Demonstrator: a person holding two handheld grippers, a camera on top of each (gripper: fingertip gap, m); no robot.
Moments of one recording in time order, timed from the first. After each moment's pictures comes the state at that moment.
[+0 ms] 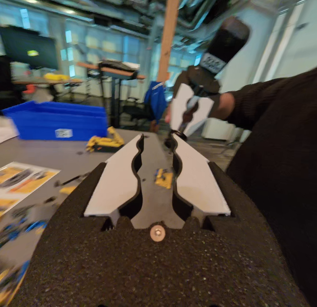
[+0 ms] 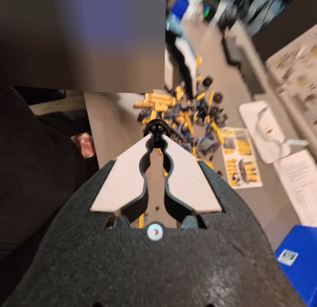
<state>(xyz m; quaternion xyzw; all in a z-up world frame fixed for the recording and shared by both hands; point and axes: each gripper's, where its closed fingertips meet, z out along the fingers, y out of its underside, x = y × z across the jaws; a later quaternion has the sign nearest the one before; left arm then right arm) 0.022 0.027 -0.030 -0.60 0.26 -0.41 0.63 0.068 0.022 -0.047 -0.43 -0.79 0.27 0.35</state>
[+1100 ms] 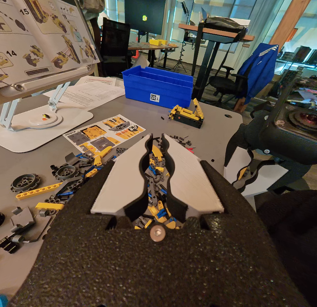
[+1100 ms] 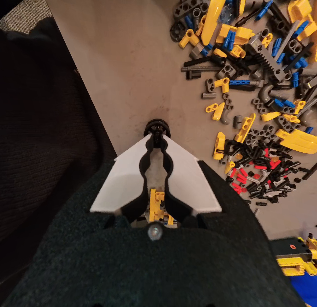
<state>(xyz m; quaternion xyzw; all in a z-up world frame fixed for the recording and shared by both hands) -0.059 0.077 -0.072 -0.74 0.11 -0.19 0.63 0.066 0.012 -0.197 -0.54 -0.84 0.09 0.04</state>
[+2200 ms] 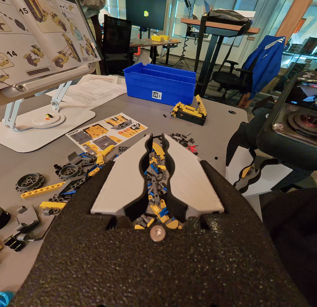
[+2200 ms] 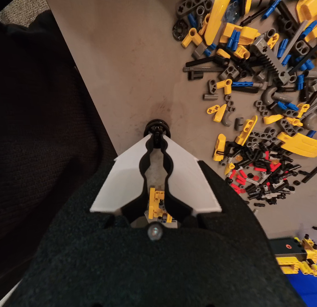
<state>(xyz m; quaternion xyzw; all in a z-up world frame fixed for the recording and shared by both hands) -0.059 0.078 -0.075 -0.75 0.12 -0.18 0.63 0.065 0.011 -0.199 -0.53 -0.84 0.08 0.02</state>
